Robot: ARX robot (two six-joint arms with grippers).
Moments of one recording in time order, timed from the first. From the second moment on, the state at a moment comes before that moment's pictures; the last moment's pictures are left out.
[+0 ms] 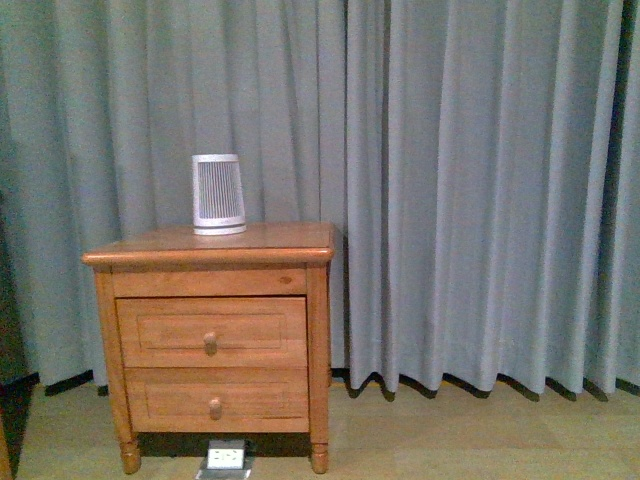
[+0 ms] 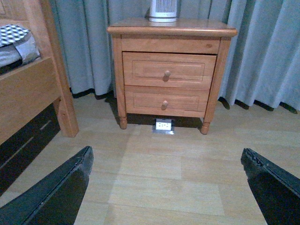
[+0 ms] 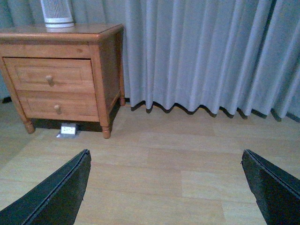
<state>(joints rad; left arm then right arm) 0.00 0.00 0.01 -0.01 0.00 0.00 0.00 0.00 0.01 0.00 0.00 0.00</state>
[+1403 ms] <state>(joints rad) -0.07 0.47 0.08 0.22 -0.19 -0.18 0.00 0.00 0.01 0.00 0.00 0.00</state>
